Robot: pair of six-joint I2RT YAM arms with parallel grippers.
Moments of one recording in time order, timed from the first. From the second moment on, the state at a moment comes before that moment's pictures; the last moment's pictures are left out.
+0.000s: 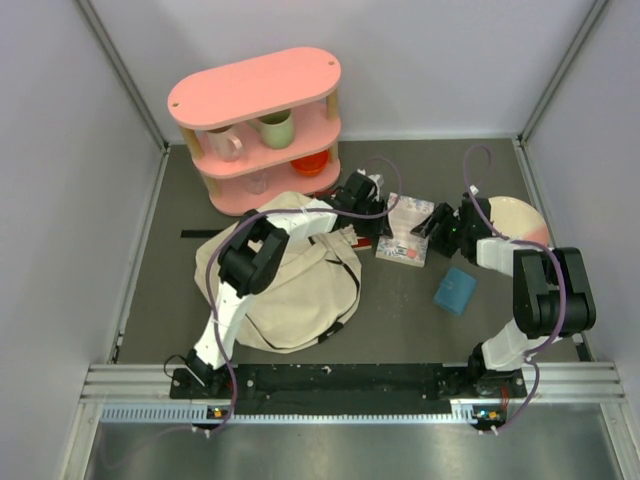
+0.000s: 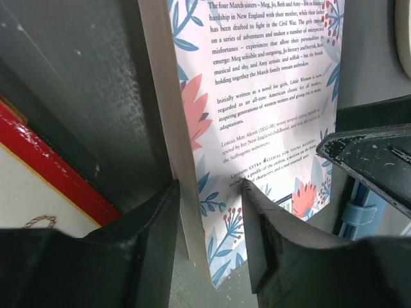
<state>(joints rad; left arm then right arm) -0.72 2.28 1.72 -0.22 0.29 -0.60 0.06 1.60 0.70 0.14 -0.30 0.71</state>
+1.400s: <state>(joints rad) -0.70 2.22 1.66 -0.07 0.45 -0.68 0.05 1.51 0.65 0.13 -0.30 0.71</state>
